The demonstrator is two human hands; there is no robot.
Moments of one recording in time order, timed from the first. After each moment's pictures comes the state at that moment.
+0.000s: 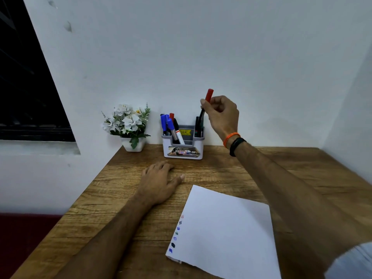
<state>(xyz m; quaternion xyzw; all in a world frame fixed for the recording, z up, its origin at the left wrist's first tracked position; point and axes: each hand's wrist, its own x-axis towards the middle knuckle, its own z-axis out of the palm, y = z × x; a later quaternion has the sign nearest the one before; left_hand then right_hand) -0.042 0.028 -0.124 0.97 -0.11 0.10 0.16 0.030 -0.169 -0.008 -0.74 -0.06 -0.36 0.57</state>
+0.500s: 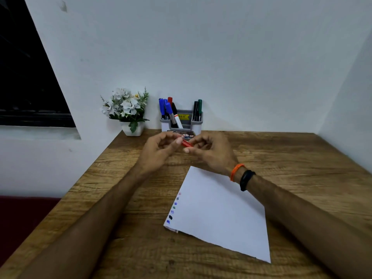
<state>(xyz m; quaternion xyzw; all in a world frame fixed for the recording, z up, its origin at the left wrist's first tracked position) -0.072 0.019 -0.084 0.78 -0.18 0.10 0.59 -0.066 -0.171 -0.086 -0.85 -0.17 -0.17 0.47</state>
